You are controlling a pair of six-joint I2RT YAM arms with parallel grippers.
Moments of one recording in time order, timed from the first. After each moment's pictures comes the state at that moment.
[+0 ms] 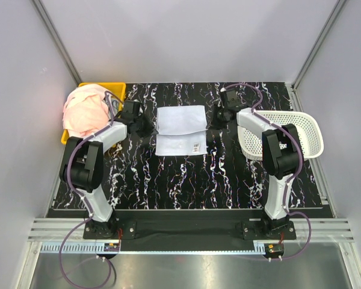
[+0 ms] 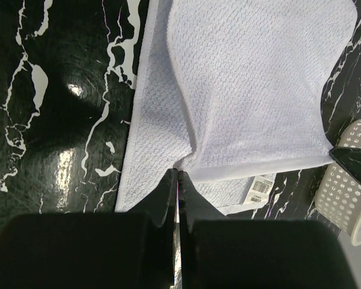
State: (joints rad) left arm -0.23 1.78 1.15 -0.23 0.23 -0.76; right arm 0.33 2.00 1.48 -0.38 -0.20 0.55
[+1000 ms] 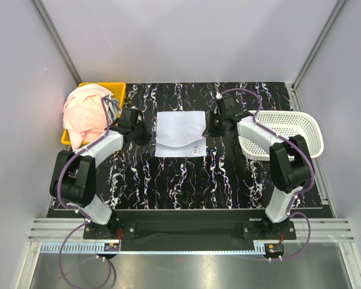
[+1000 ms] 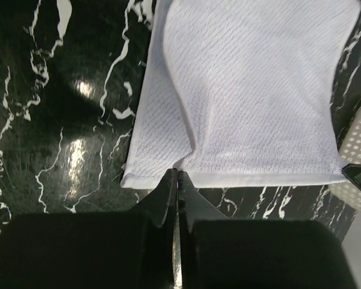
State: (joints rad) left arm -0.26 1.60 1.02 -0.29 0.18 -0.77; right arm 0.42 1.80 1.32 -0.38 -0.19 0.57
